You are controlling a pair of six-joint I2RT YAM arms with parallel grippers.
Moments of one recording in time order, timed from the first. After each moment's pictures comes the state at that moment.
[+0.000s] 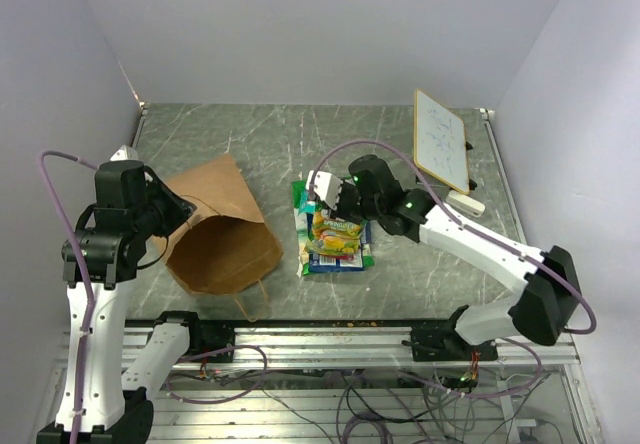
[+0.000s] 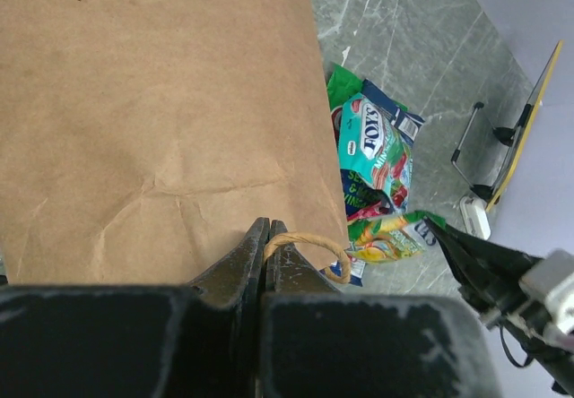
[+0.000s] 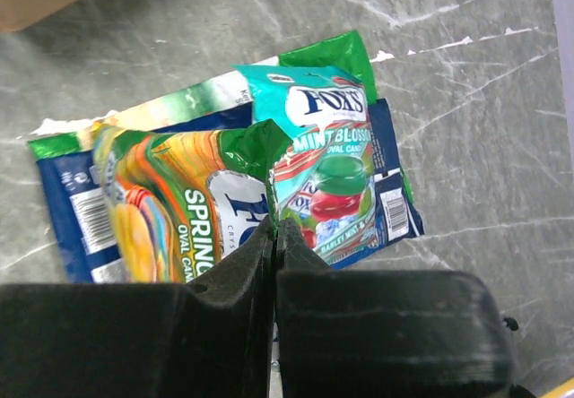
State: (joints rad) left arm -0.05 0.82 1.28 -1.12 0.02 -0.76; right arm 0.82 1.36 1.10 -0.41 -0.12 -0.63
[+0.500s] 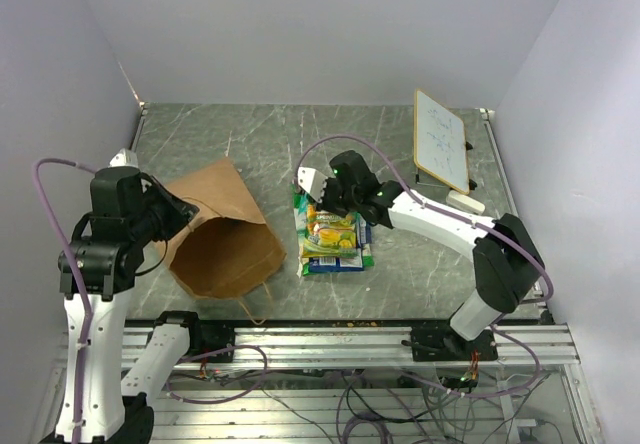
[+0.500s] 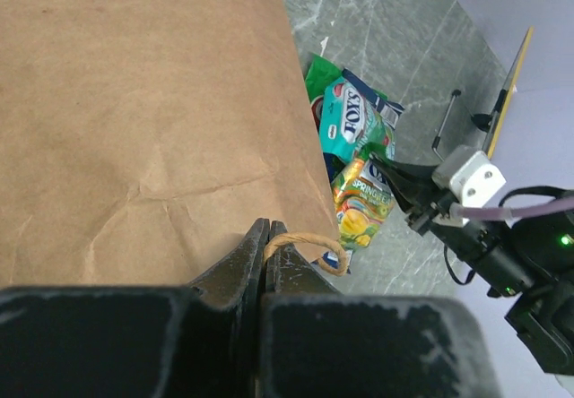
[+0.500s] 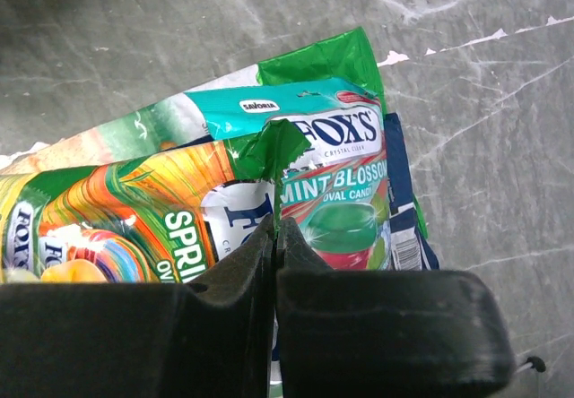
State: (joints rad) left arm -0.05 0.78 1.28 -1.12 0.07 -0.76; right arm 0.76 1.63 1.15 -0.25 -0.13 -0.65
